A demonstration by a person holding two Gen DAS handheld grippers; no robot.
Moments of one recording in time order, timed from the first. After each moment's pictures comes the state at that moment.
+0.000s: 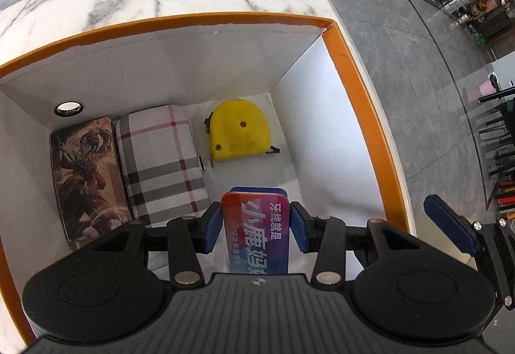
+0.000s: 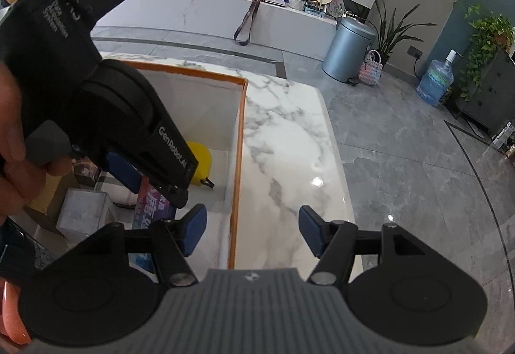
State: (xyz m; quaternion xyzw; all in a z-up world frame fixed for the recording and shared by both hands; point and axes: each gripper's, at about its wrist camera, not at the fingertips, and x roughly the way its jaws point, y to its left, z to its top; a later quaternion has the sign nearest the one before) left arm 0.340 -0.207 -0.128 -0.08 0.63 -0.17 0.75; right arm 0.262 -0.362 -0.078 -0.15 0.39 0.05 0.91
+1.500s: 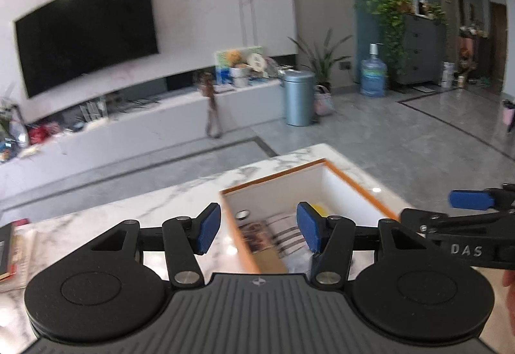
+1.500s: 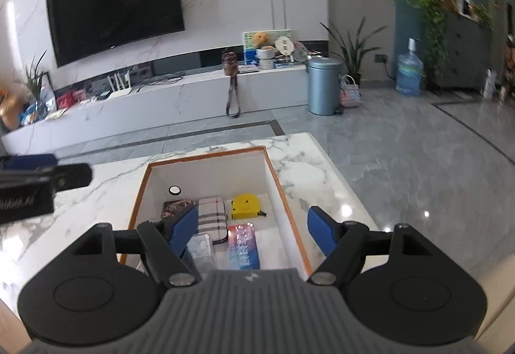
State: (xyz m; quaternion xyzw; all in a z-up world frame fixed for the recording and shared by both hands) left arm 0.107 -0.135 0.024 0.09 0.26 -0.09 0.96; right arm 0.112 -0.348 0.011 0.04 0.28 0.03 0.96
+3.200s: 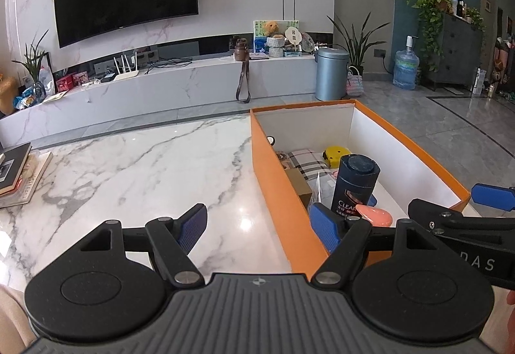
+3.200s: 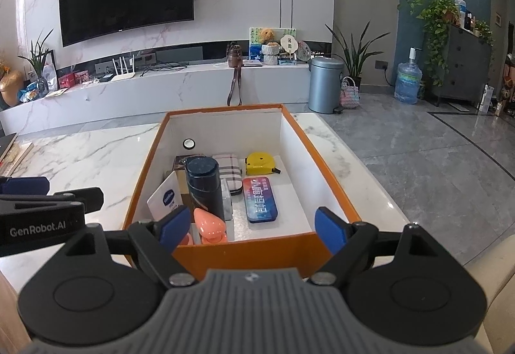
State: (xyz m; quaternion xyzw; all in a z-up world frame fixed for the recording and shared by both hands) left arm 0.060 -0.105 -0.046 0.03 0.30 -0.04 0.95; right arm 0.062 -0.306 -0.056 0.00 0.27 0.02 0.96
